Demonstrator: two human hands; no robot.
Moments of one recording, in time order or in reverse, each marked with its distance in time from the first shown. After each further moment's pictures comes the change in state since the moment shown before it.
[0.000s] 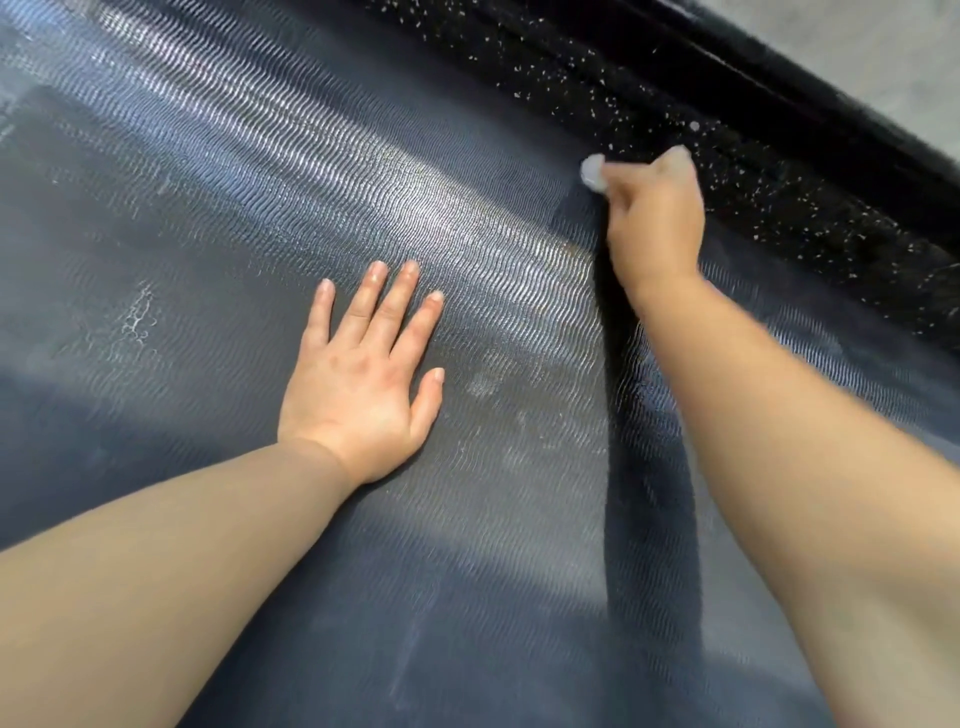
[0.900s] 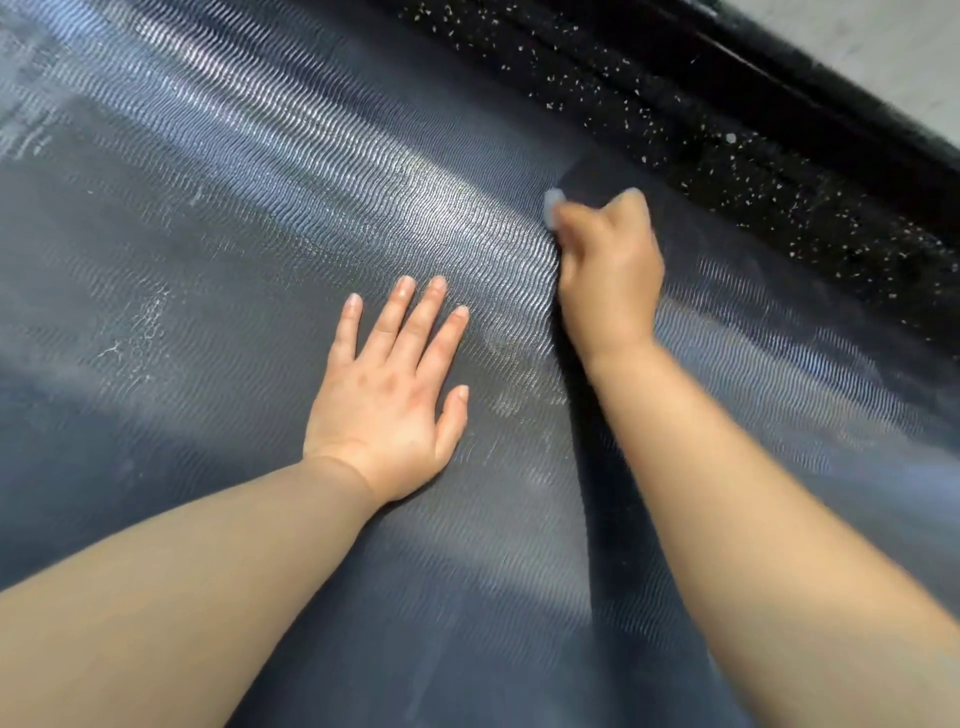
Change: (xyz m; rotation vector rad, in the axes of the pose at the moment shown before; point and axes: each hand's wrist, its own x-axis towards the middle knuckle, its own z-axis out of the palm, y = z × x) left_hand 0.001 0.001 0.000 -0.042 0.013 0.000; right_hand -0.042 -0.045 0.023 0.037 0.035 -0.153
